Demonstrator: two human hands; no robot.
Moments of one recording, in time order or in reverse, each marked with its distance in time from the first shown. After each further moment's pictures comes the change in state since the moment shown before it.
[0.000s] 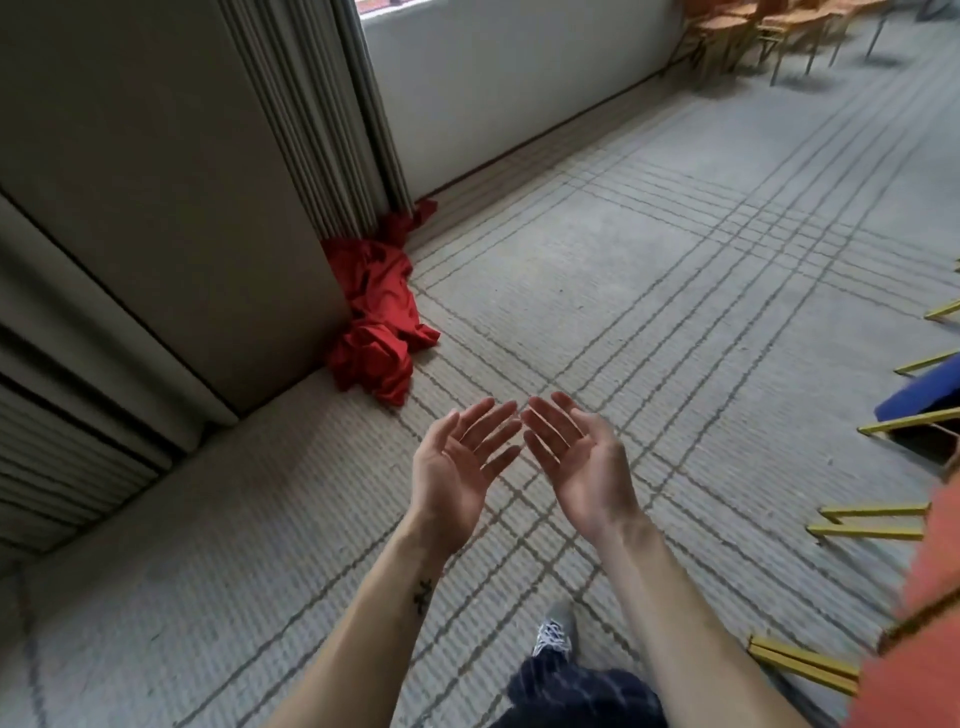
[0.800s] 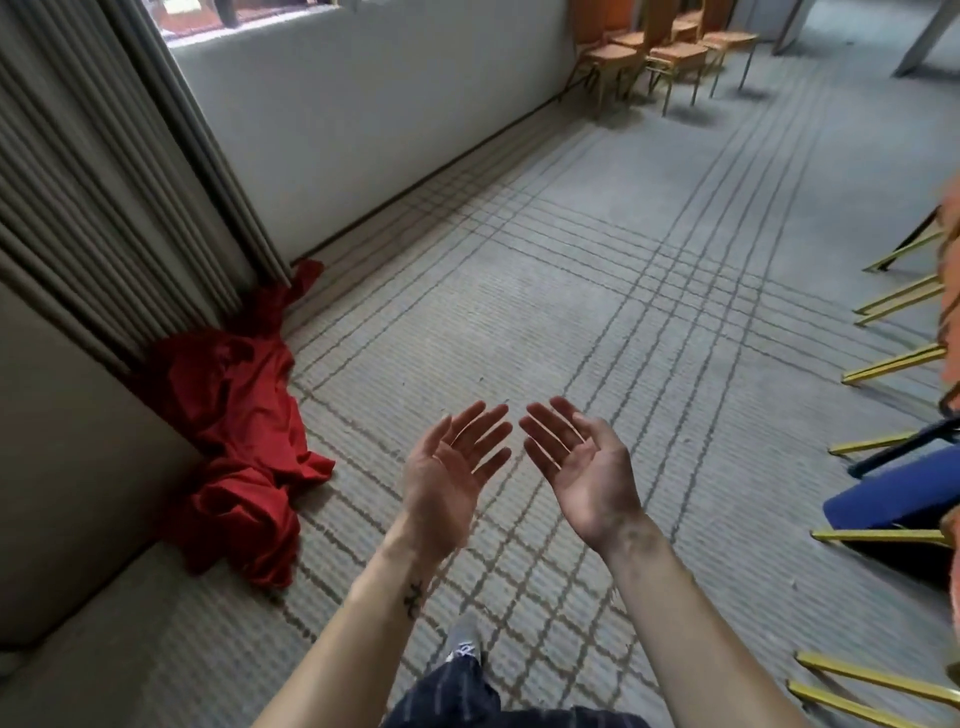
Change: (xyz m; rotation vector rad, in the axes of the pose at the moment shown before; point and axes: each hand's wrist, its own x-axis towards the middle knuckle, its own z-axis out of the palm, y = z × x) left_hand 0.569 0.118 0.221 0.041 -0.163 -0.133; right_hand 0.517 -0.283 0.068 -0.053 0.157 -0.143
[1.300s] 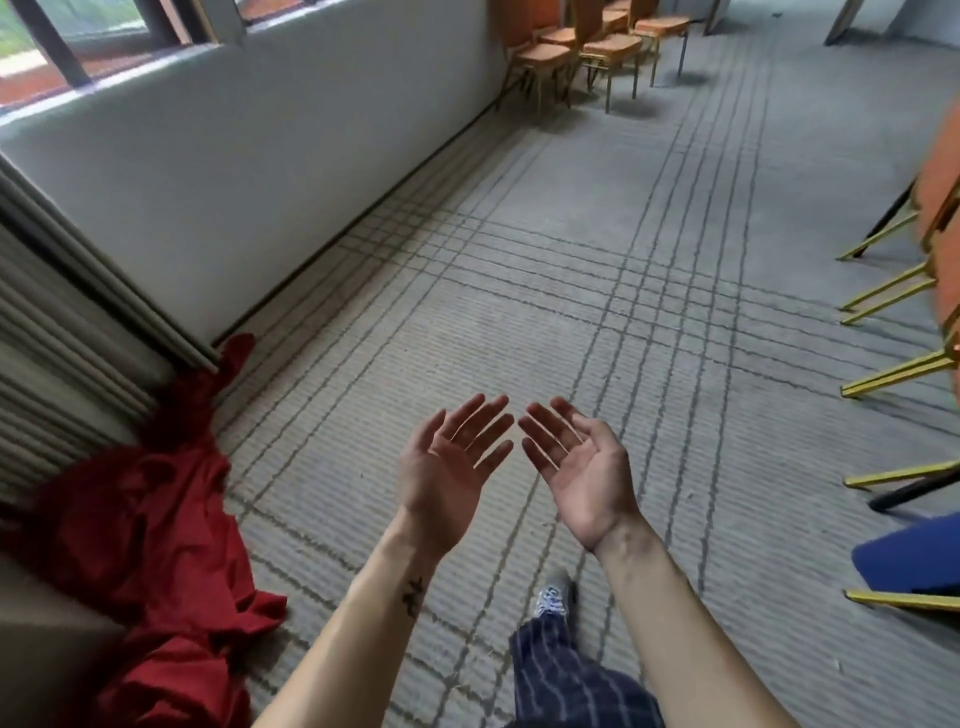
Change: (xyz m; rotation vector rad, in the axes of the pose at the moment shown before) left_hand 0.356 0.063 0.129 0.025 -0.106 -0.113; right_hand 0.324 -0.156 0.016 0.150 0.098 -0.083
